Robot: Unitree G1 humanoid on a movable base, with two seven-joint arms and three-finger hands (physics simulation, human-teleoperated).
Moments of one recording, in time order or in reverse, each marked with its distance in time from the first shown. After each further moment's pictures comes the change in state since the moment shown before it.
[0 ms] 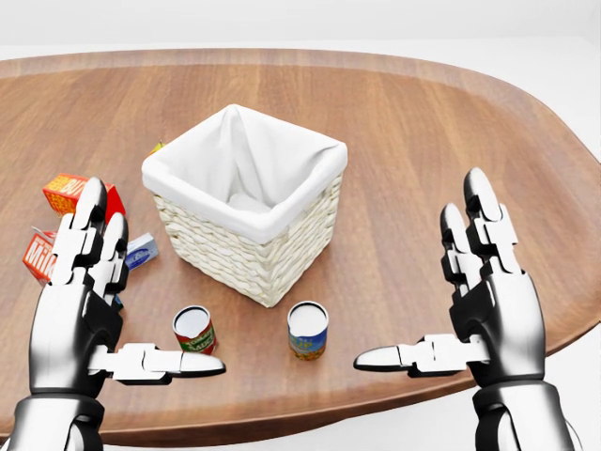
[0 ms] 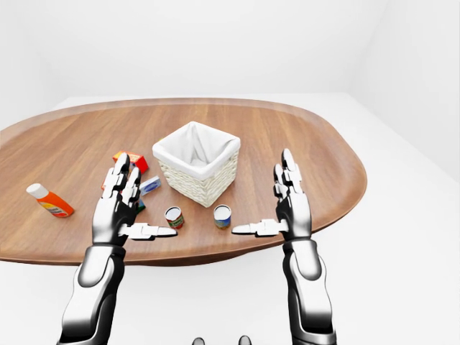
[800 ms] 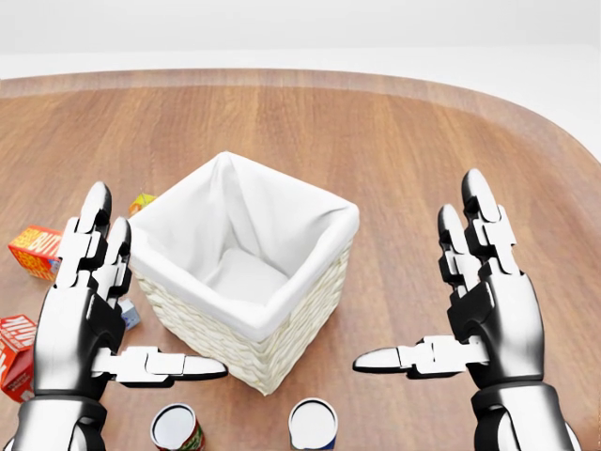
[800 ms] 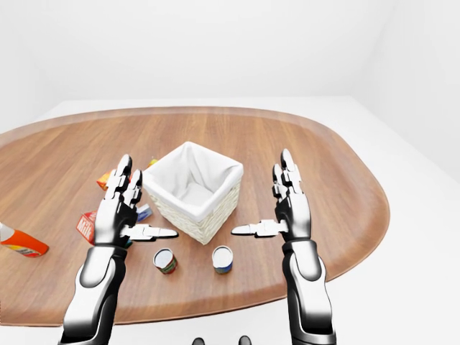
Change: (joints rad) left arm 0.005 0.000 -0.005 0.011 0.008 0.000 -0.001; right arm 0.004 0.002 0.002 -0.002 0.018 0.000 0.007
